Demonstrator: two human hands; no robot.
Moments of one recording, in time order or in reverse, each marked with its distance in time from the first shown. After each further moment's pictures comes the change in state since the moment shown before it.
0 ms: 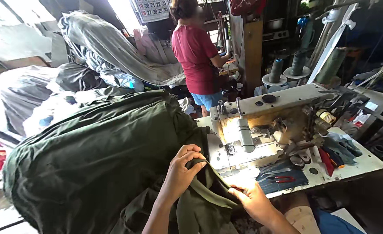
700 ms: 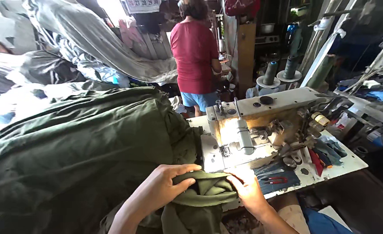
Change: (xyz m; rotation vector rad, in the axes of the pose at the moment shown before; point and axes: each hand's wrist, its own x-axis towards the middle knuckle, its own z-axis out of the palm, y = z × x) left_hand -0.007 0.004 -0.042 0.085 -0.366 0.066; right_hand 0.022 0.010 0.003 -0.114 0.306 -0.114
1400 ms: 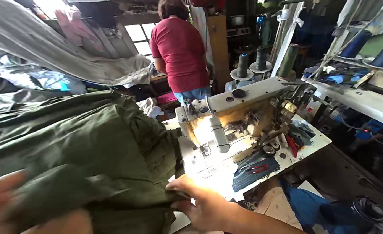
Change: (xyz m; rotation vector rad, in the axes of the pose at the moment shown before) left_hand -0.044 0.014 -0.037 0.299 1.022 -0.167; right_hand 0.023 -0.076 0.044 0.176 -0.320 -0.238
